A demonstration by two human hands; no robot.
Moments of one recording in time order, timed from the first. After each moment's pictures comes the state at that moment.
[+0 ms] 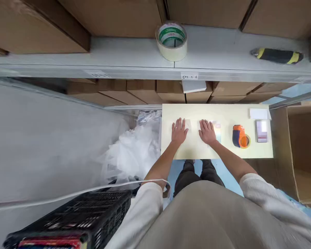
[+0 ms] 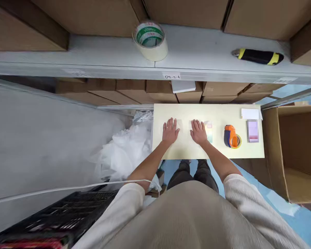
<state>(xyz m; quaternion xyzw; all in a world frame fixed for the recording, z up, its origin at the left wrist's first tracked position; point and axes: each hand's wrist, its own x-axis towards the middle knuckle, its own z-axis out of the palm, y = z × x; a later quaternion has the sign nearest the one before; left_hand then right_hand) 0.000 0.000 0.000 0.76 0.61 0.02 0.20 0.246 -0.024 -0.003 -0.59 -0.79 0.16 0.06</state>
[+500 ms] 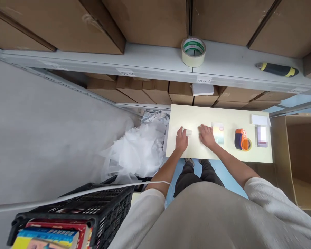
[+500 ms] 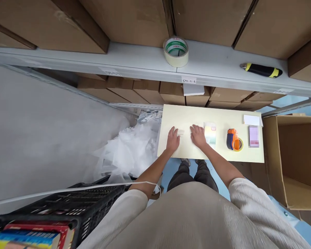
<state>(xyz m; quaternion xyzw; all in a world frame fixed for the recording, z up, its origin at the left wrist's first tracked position) -0.018 -0.062 0.002 0.70 0.64 0.16 0.27 0.212 -0.031 0.034 -0.56 -0.80 0.20 0.07</state>
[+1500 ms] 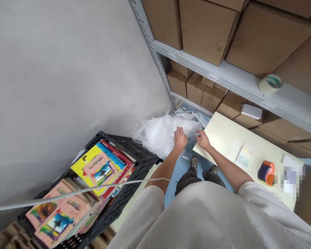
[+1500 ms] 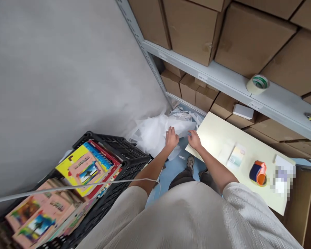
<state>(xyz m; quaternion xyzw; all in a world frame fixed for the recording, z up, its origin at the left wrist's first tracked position) -0.196 -0.132 0.058 0.48 0.85 0.18 0.14 -0.015 -0.038 0.047 -0.42 -0.81 0.38 0.15</state>
